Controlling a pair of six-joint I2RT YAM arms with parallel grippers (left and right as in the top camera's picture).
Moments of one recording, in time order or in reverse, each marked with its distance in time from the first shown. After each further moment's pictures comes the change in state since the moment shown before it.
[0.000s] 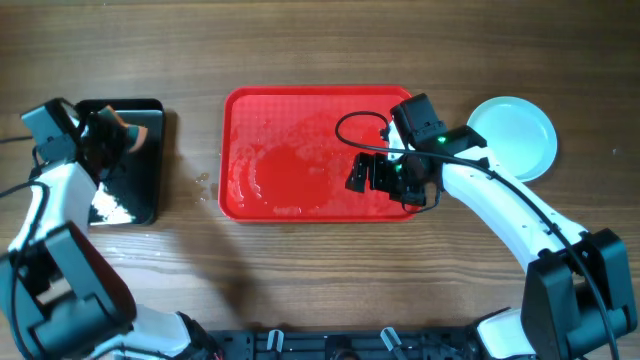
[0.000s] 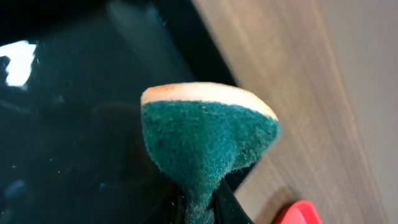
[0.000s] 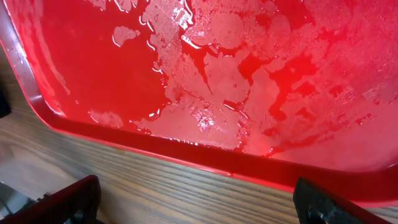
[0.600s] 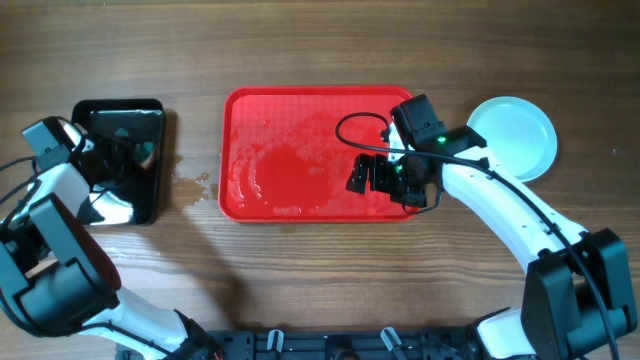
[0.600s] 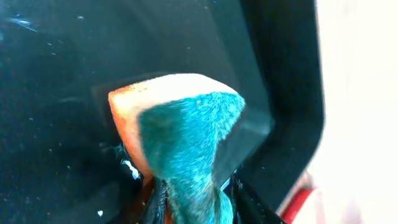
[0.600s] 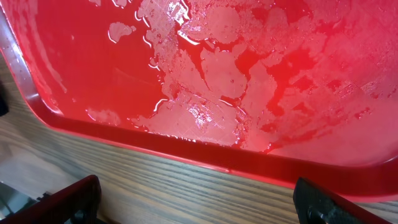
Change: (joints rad) left arm 0.069 0.137 0.000 -0.003 0.179 -0.007; right arm 0.000 0.000 -0.001 -0.011 0.000 0.003
